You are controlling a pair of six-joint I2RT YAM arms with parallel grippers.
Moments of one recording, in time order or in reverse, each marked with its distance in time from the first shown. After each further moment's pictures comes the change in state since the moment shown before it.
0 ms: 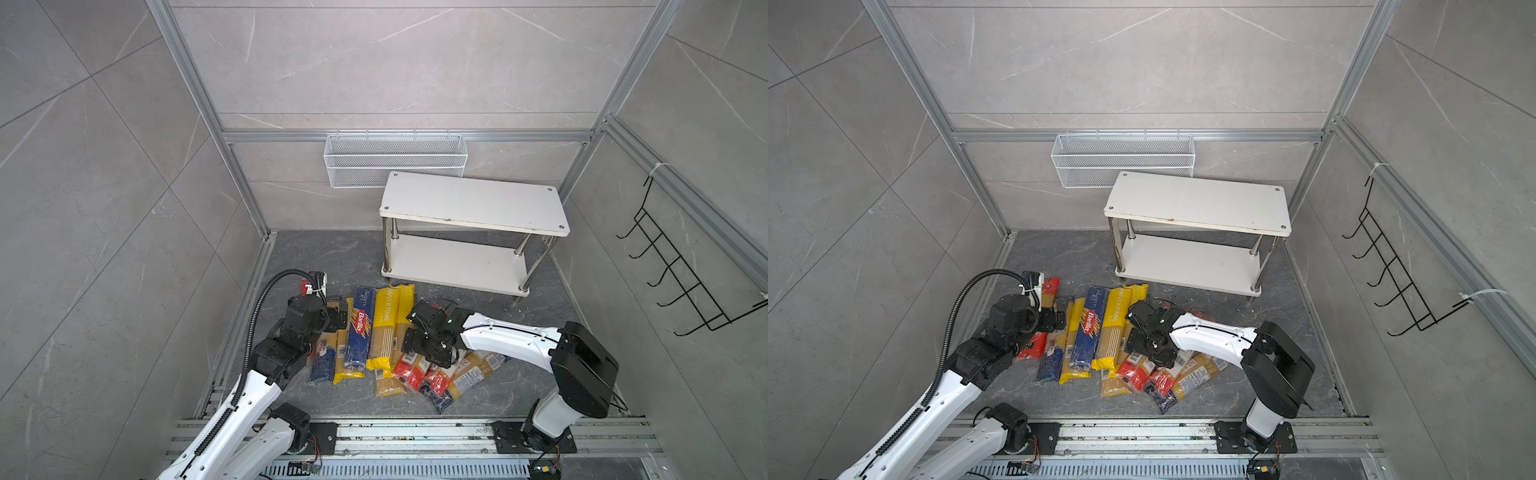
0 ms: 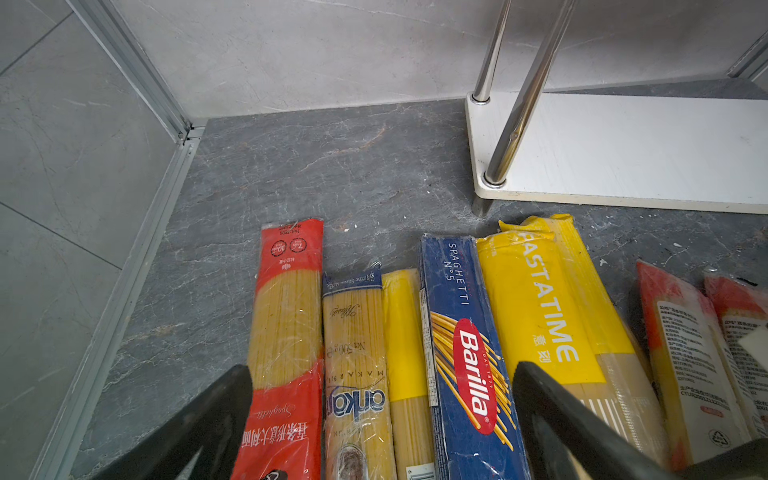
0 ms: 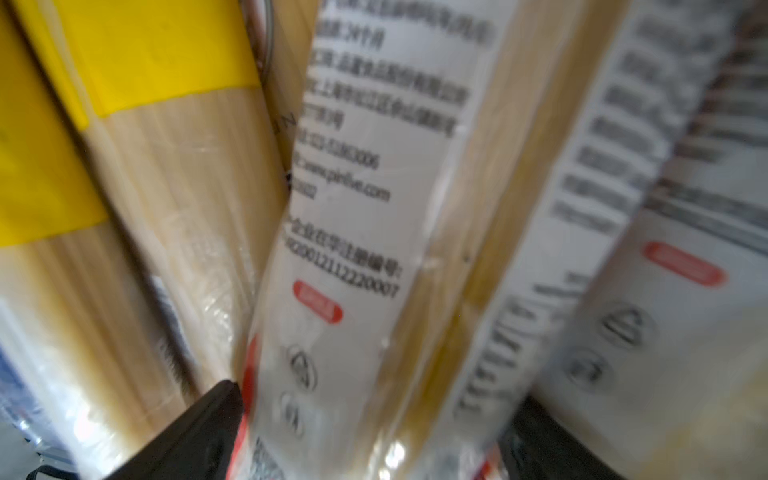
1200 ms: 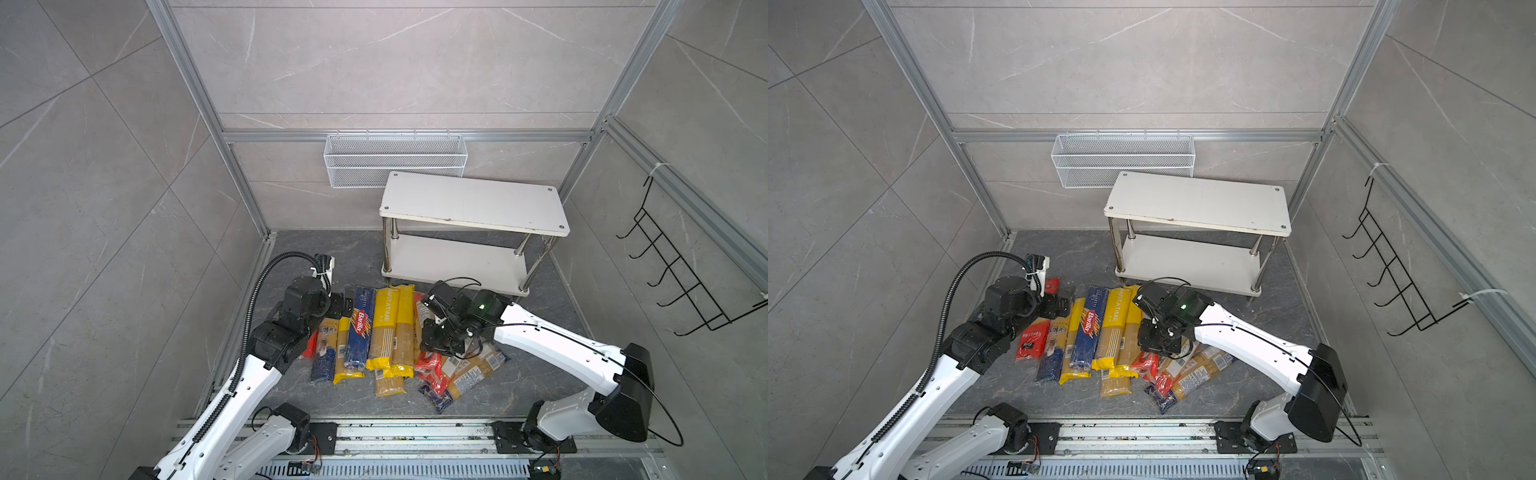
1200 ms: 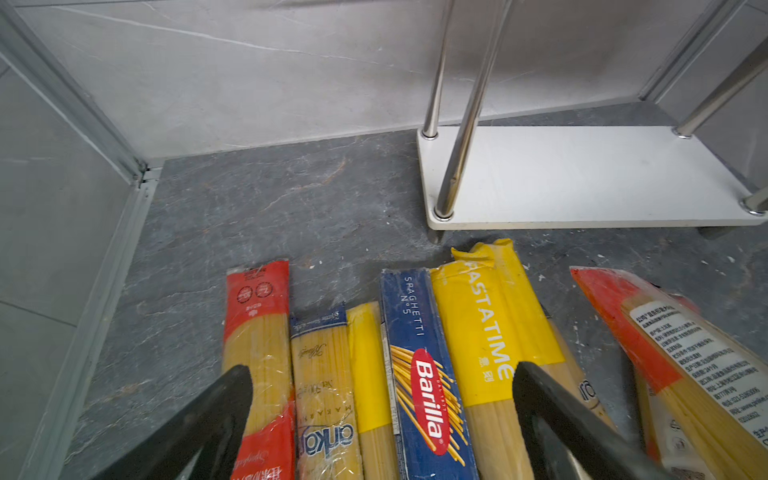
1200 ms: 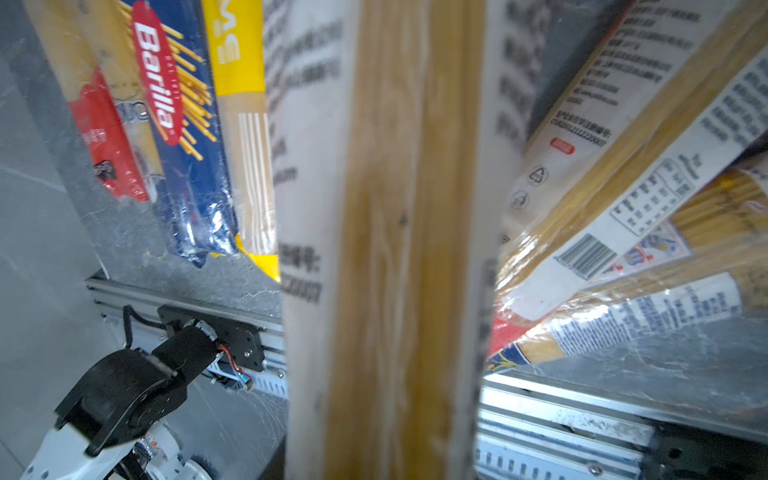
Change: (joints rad) left arm 0.000 0.121 0.190 -0.035 0.149 0.033; right arm 0.002 -0.233 0.249 -0.407 -0.080 -0.160
